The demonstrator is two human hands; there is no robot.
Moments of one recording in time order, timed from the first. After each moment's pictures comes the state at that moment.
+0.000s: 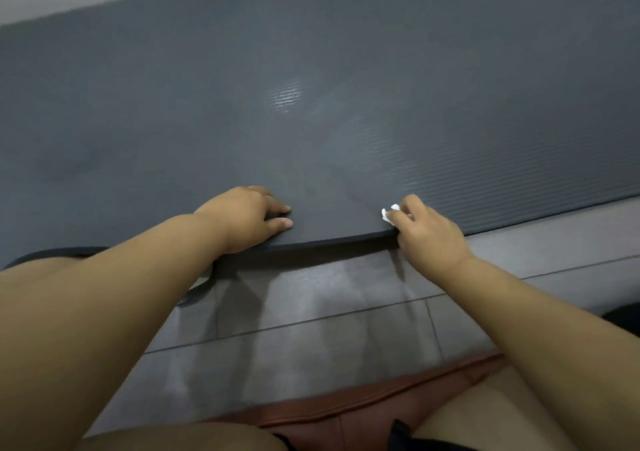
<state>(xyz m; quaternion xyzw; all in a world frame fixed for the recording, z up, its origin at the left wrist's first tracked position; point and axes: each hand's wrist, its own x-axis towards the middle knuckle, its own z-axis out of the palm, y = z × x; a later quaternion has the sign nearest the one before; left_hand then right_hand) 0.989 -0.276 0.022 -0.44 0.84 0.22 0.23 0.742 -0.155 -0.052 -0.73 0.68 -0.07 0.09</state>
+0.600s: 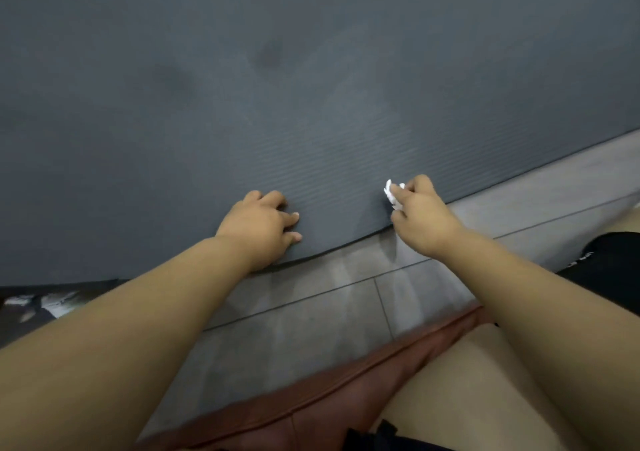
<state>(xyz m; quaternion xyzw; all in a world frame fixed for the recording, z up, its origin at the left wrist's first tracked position) 0.916 -0.234 -0.059 -0.37 0.88 0.20 0.20 0.679 -0.137 -0.059 -0.56 0.79 -0.04 0.23</state>
